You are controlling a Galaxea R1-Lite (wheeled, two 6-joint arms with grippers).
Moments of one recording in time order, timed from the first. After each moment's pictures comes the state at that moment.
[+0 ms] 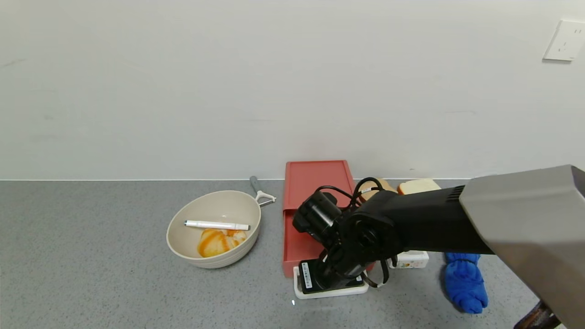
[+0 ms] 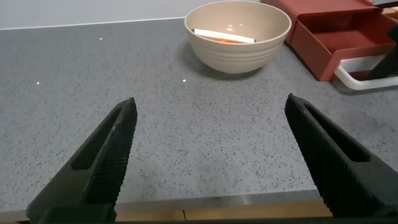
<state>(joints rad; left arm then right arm) 0.00 0.00 0.00 0.01 -0.03 0.01 0.82 2.28 -1.67 0.56 0.05 0.60</state>
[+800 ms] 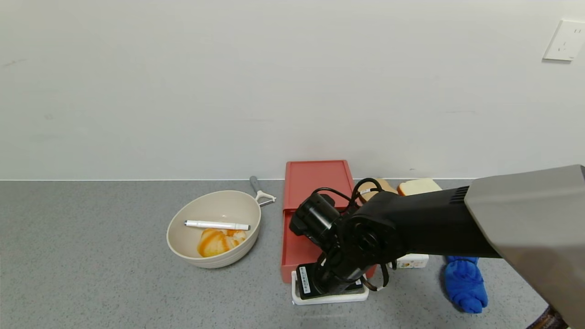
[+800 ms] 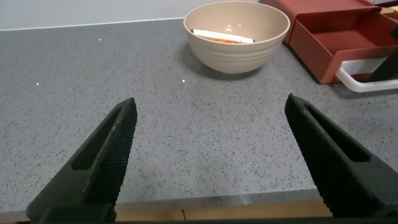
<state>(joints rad) 0.00 0.00 0.00 0.01 -0.03 0.01 0.83 2.27 -1.66 0.56 0.06 0.60</state>
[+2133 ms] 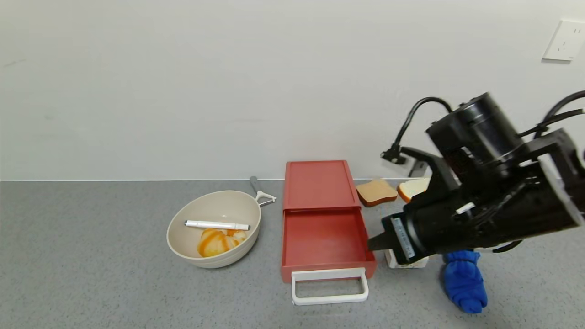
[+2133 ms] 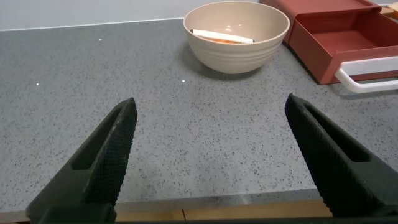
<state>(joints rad) 0.00 0.00 0.00 0.01 -0.03 0.01 0.66 1.67 -1.33 0.47 0.20 0.29</state>
